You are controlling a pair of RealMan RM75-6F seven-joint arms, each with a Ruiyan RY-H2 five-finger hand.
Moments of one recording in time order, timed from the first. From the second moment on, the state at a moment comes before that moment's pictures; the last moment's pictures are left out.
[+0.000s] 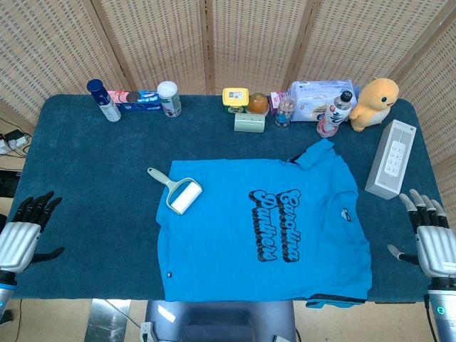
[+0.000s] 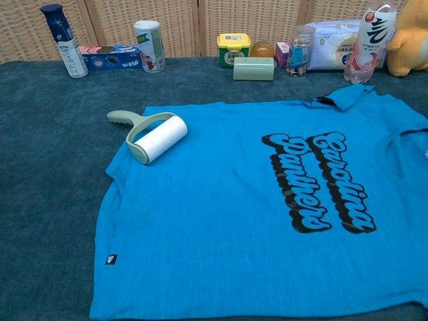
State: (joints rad) left arm -0.18 -1.14 0.02 -1.49 1.55 1.38 -0.07; right arm 0.11 -1.16 0.10 -1.50 -1.45 1.46 0.02
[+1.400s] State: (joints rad) left arm -0.90 -1.63 0.13 -0.47 1.87 0.92 -0.92; right arm 0.16 -1.22 0.15 -1.41 -1.20 1.26 -0.12
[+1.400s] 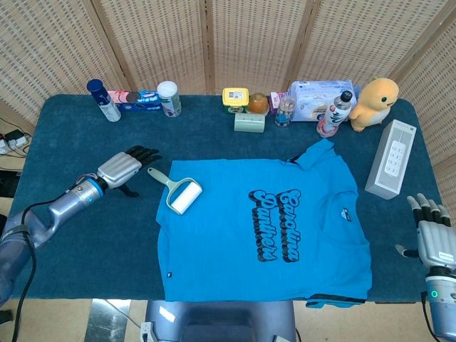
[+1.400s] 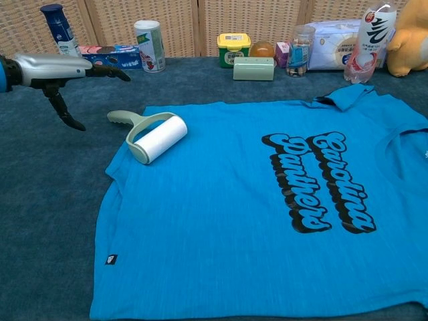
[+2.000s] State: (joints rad) left arm -0.96 -1.72 0.22 -0.40 1.86 0.85 -0.92; right arm 0.16 -1.21 0.15 -1.43 -1.21 1.25 -0.09
